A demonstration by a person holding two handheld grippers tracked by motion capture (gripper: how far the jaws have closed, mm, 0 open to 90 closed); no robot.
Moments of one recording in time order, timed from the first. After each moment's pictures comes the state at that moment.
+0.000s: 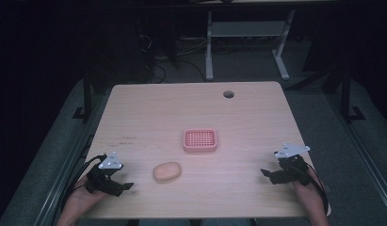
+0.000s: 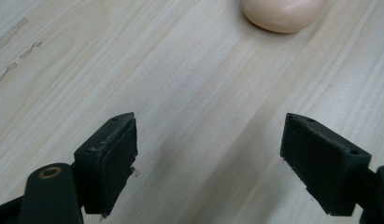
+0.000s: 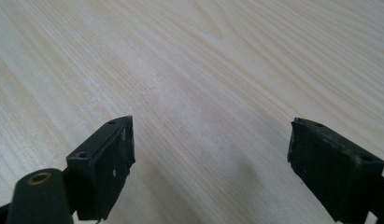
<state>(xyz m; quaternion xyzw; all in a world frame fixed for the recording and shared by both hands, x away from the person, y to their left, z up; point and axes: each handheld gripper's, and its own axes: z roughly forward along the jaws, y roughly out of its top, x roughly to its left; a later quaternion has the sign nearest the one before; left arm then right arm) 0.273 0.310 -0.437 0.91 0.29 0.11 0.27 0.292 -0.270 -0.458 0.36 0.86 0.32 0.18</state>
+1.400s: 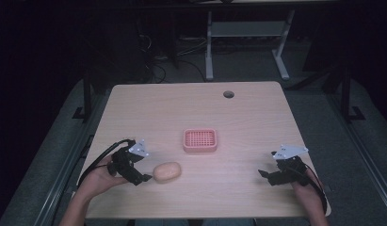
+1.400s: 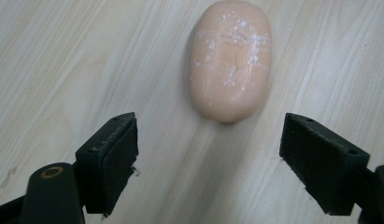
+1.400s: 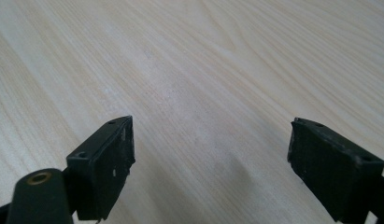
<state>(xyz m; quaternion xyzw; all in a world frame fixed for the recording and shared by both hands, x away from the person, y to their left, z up) 0.310 0.230 -0.401 0.96 0.19 0.06 0.21 0.289 -0.263 -0.456 0.33 0.87 0.32 0.19</state>
